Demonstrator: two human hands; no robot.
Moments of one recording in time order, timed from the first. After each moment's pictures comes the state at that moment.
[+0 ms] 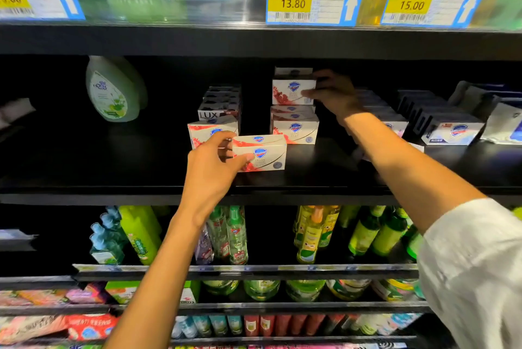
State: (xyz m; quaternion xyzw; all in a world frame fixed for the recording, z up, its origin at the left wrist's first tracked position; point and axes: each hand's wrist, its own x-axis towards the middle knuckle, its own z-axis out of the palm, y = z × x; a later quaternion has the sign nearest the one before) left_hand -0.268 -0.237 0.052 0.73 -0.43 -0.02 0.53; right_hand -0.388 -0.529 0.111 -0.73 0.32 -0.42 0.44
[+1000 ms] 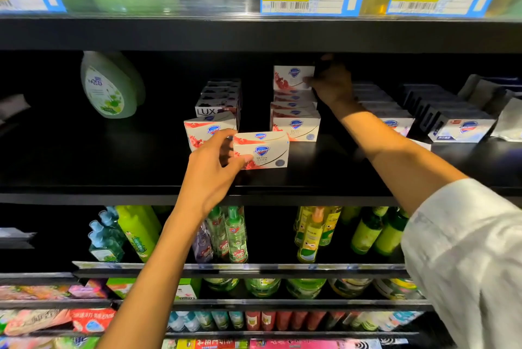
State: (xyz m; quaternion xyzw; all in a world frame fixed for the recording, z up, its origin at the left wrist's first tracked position) left_hand -0.267 -0.235 0.048 0.72 -0.49 -0.03 0.49; right_hand -0.356 -0.563 0.111 -0.78 0.41 -0.41 0.25
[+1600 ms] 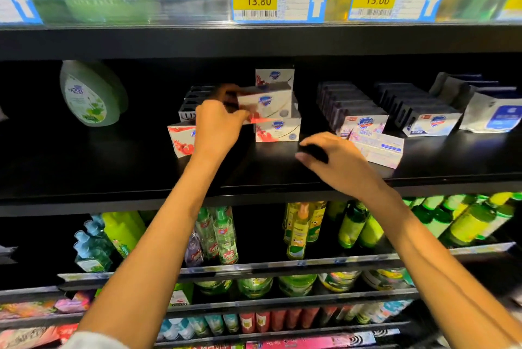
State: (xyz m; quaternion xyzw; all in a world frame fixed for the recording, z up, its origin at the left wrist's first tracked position) left_hand -0.265 -0.313 0.102 0.70 -0.45 0.00 0.56; right_hand -0.499 -0.421 0.053 -0.91 0.30 -0.24 0.15
